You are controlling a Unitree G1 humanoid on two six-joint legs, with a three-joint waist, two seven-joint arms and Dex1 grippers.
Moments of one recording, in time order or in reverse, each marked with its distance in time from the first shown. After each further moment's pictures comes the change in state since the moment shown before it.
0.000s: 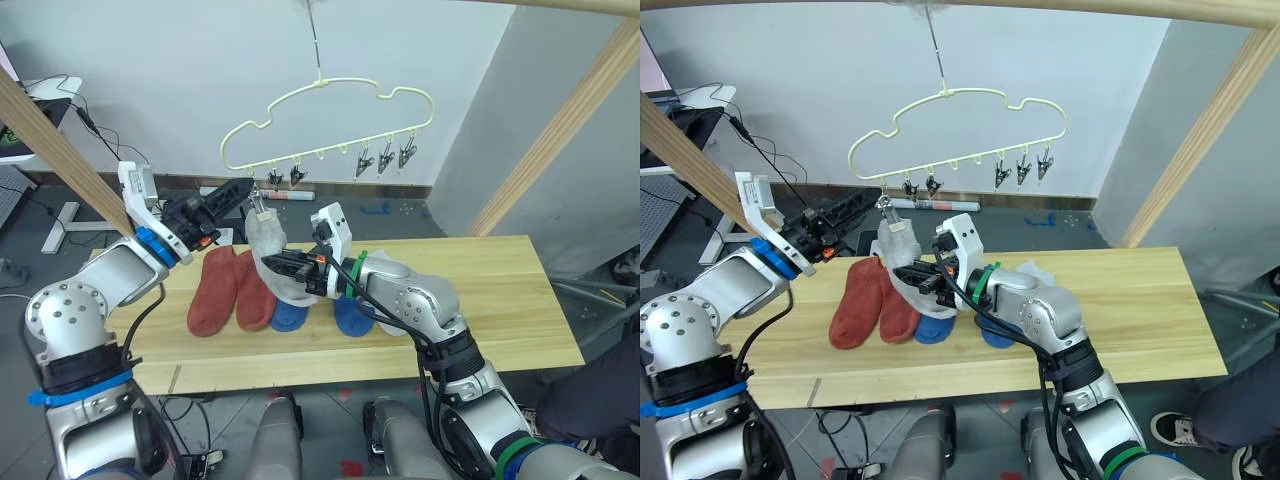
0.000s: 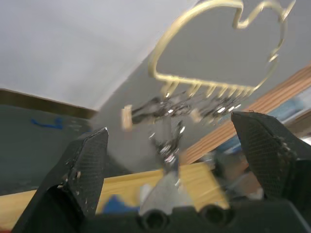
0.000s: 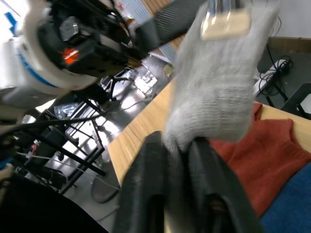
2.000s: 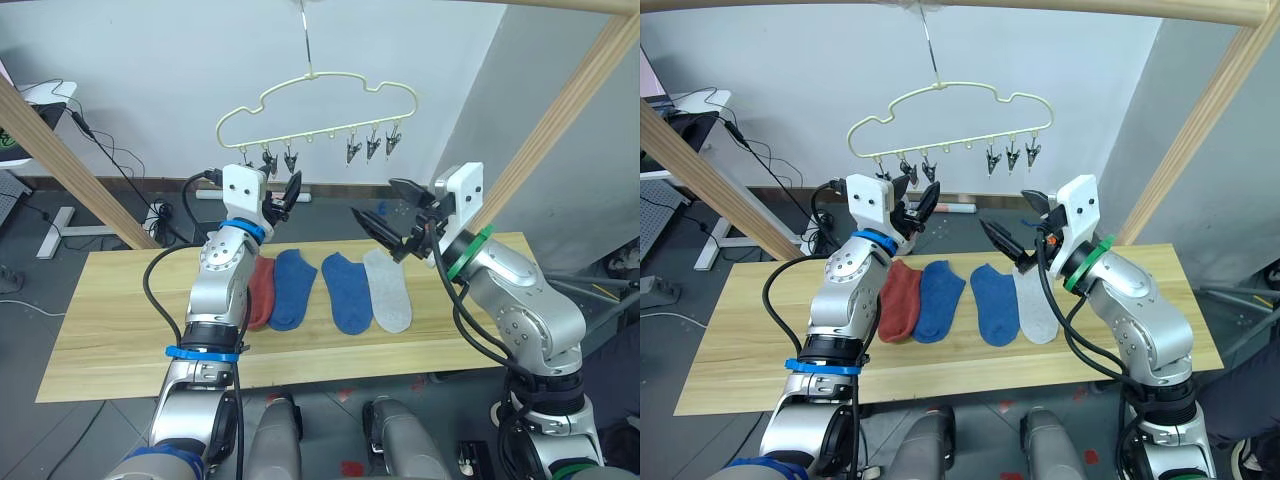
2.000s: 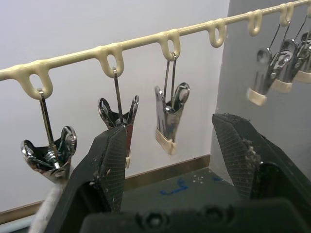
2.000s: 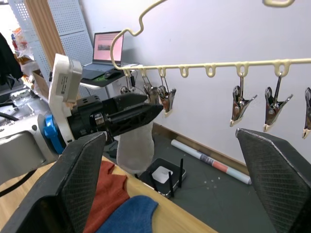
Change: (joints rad) left arm -0.192 -0.347 -0.379 0.397 0.939 -0.903 -0.062; right arm 0.167 -0.325 -0.244 -0.537 -0.051 -0.095 -0.094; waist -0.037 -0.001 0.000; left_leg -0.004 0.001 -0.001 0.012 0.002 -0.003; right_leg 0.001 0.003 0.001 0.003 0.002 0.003
